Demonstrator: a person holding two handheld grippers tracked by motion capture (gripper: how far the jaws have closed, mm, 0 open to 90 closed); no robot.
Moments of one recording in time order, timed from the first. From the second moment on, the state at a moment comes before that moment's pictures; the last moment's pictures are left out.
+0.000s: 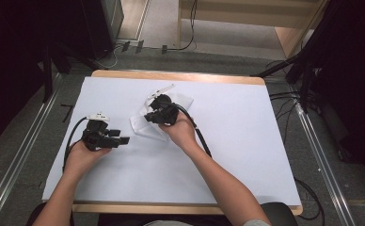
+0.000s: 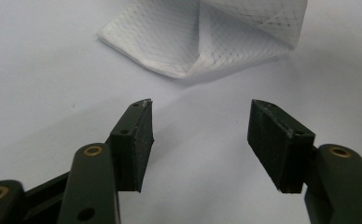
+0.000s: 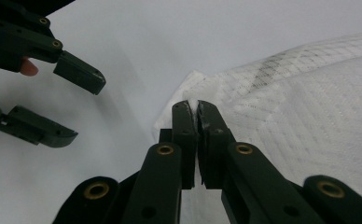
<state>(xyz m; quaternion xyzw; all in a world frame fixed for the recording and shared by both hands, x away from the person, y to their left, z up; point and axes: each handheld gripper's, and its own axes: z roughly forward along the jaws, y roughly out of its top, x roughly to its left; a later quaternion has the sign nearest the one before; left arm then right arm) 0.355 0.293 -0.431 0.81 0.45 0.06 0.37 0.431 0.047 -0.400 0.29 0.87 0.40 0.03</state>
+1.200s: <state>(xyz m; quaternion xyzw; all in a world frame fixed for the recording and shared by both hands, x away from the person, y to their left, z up) 0.400 0.236 -0.455 0.84 0.43 0.04 0.34 0.413 -0.021 -0.402 0.33 0.85 0.41 0.06</state>
